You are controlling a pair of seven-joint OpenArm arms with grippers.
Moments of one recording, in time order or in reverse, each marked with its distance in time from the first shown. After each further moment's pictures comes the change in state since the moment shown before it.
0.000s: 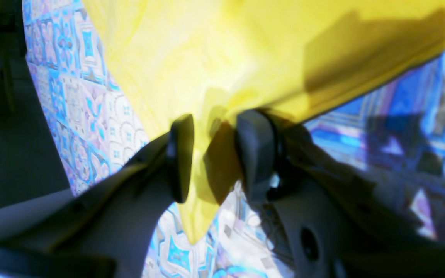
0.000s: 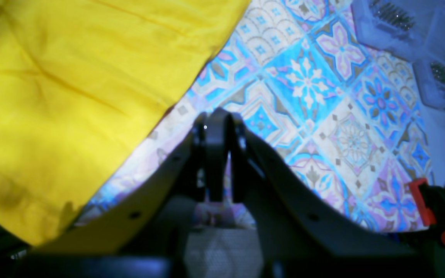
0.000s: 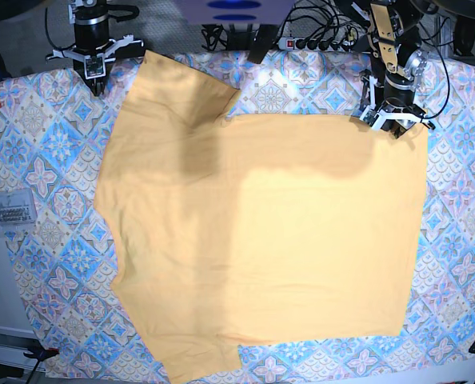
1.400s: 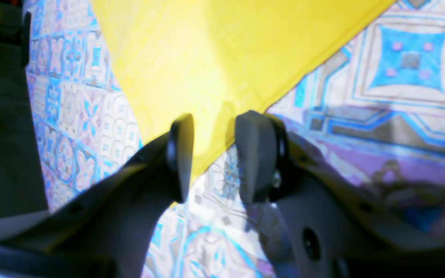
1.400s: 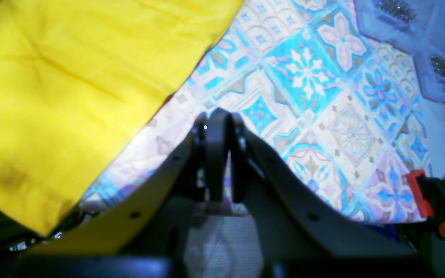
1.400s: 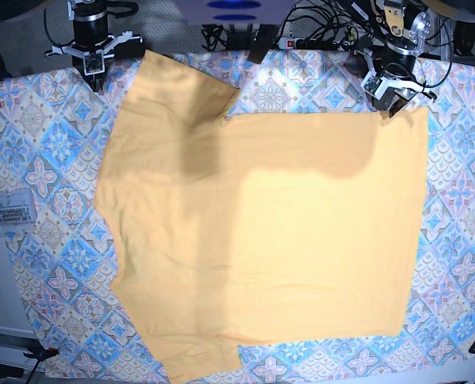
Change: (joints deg) left arm 13.0 -1.6 1.0 8.3 -10.4 5.2 -9.3; right arm -1.1 0.1 0.0 0.0 0.0 0.0 0.0
